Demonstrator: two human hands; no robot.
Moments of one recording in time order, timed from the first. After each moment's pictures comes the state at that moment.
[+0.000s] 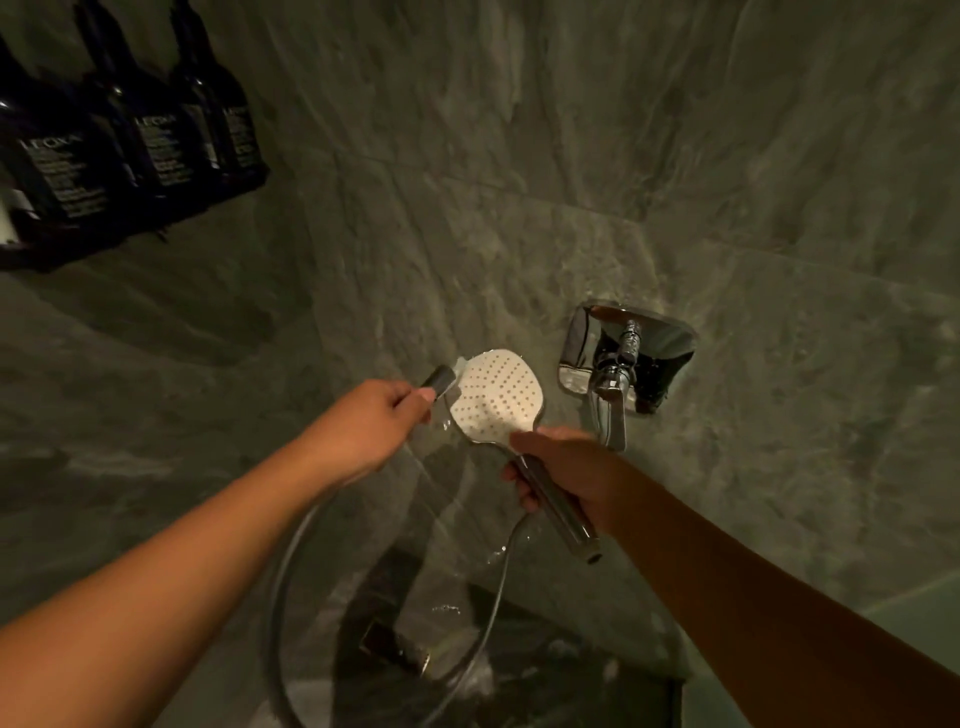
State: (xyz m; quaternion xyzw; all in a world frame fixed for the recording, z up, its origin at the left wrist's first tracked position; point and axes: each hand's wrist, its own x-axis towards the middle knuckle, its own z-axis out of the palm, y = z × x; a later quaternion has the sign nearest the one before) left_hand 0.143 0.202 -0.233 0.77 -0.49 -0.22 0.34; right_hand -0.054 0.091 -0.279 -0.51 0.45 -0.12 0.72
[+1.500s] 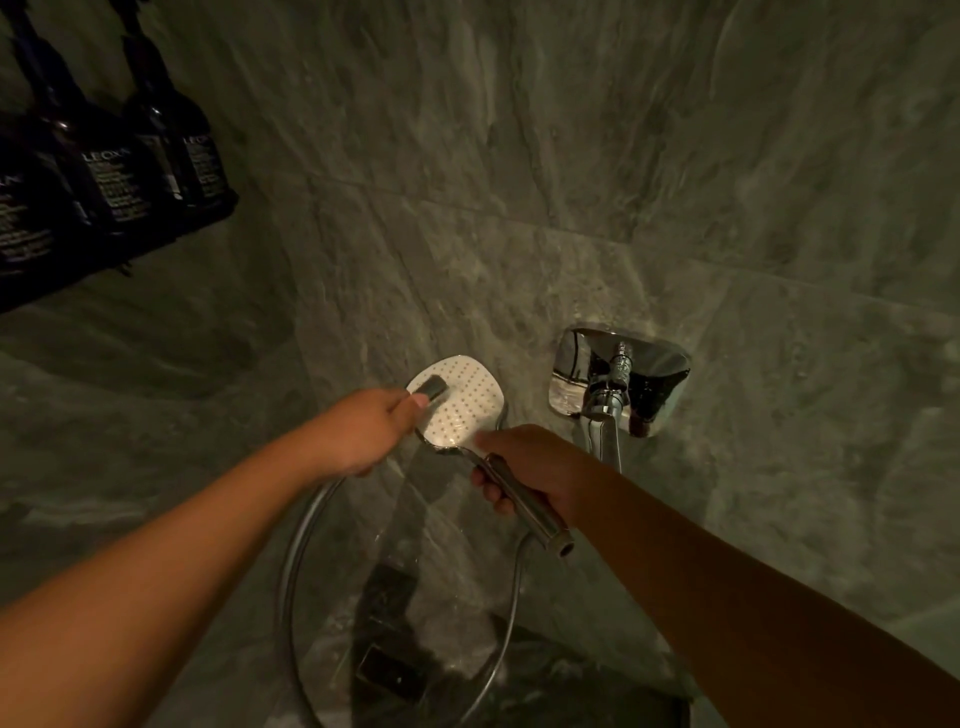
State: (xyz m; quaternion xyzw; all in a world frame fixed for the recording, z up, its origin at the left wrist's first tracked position) left_hand 0.171 0.149 -0.243 0.76 -0.54 -0.25 0.27; right_hand -0.019 0.065 -0.266 -0.51 0.44 -0.08 0.73
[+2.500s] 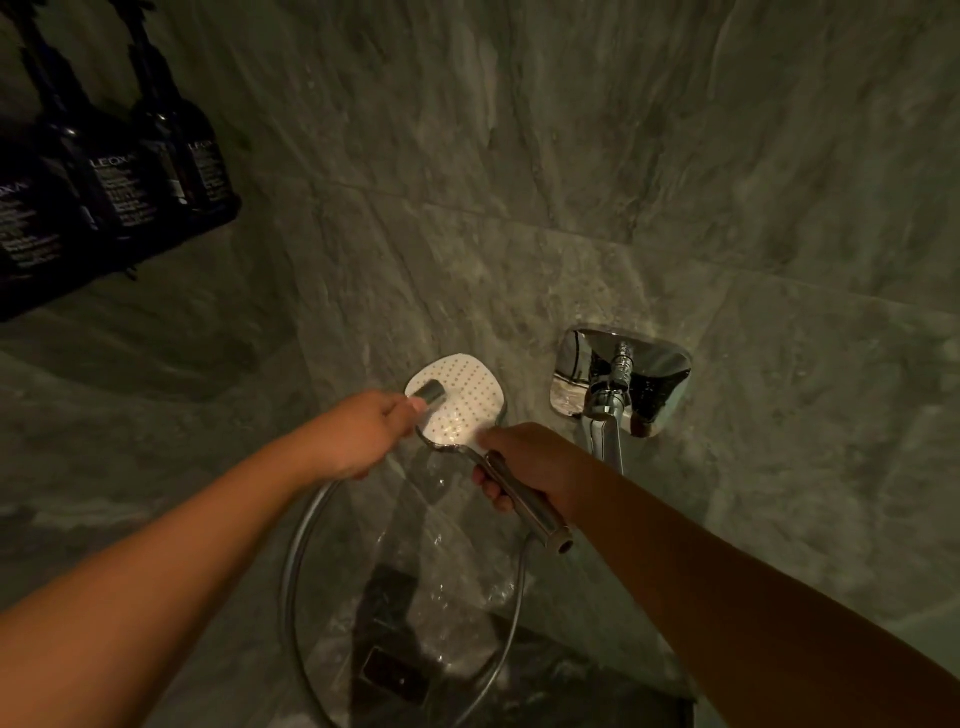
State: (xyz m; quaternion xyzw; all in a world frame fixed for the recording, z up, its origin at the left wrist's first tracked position) left_hand 0.174 0.155 -0.243 0.75 -0.51 -0.31 0.29; right_hand -0.017 0.068 -0.262 -0.53 0.45 -0.09 0.72
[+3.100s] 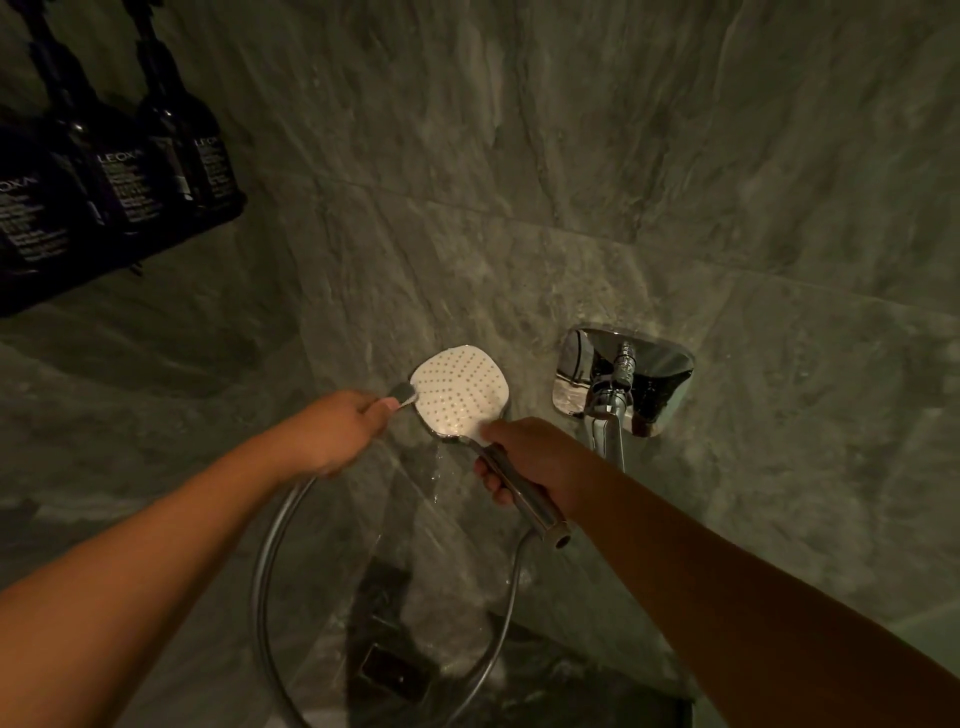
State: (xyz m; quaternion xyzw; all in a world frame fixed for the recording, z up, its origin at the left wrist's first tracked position) left_hand 0.192 0.165 -0.243 0.78 -0.51 -0.23 0.28; right_hand -0.013 0.064 -0.266 -0.50 0.45 -0.09 0.73
